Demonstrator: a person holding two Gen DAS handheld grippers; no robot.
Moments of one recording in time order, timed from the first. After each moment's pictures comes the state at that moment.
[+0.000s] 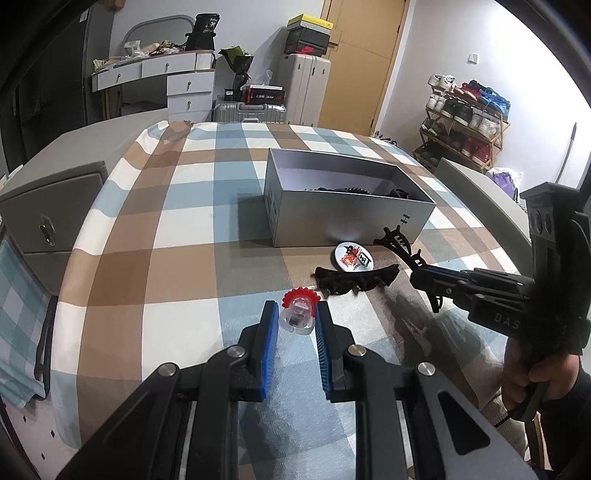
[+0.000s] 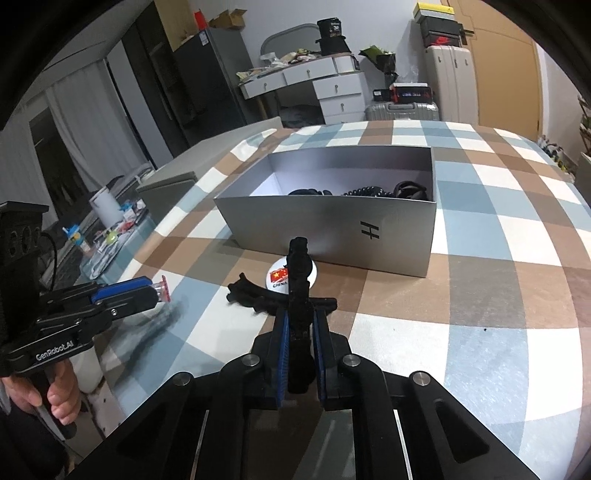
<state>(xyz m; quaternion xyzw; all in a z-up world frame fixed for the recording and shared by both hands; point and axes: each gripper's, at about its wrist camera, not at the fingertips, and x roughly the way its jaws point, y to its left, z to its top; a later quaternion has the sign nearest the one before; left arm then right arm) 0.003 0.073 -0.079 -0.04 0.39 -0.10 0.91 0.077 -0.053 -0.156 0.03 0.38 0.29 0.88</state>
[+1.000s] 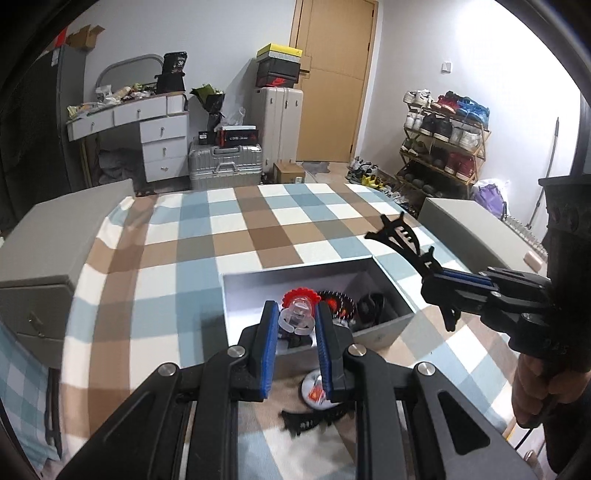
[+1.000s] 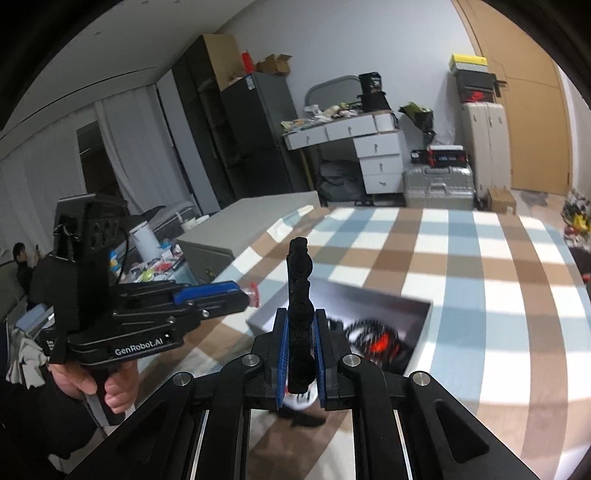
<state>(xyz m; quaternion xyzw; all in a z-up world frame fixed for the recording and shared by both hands) 0.086 0.038 -0.024 -0.01 0.34 -0.14 0.93 0.120 -0.072 -0.065 0.03 0.27 0.37 0.89</state>
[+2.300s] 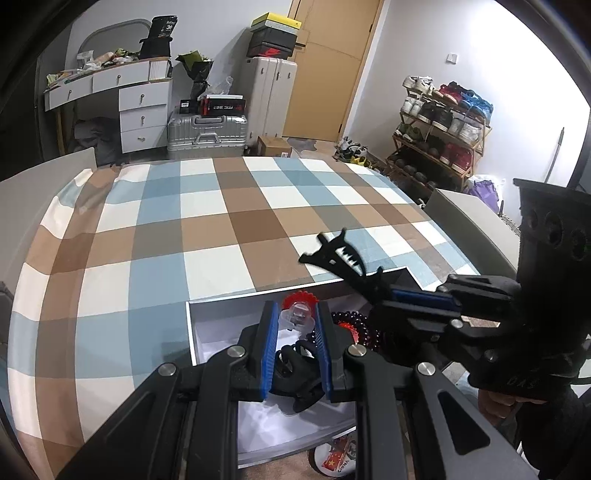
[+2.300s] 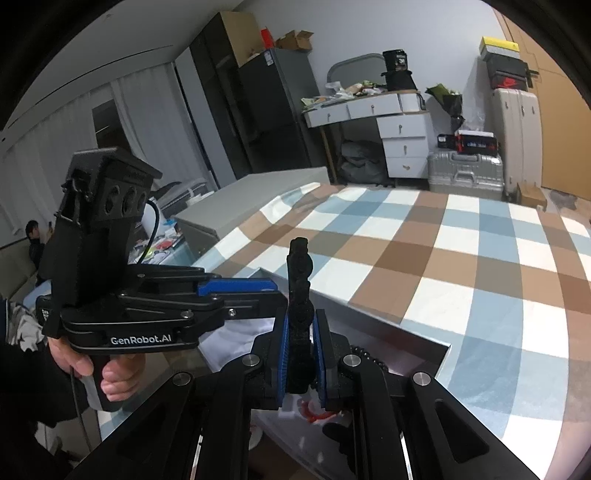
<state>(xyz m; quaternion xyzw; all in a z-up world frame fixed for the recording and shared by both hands) 0.142 0.032 -0.050 -0.04 0.38 -0.17 0.91 0.202 -0.053 -0.114 0.00 0.30 0.42 0.86</state>
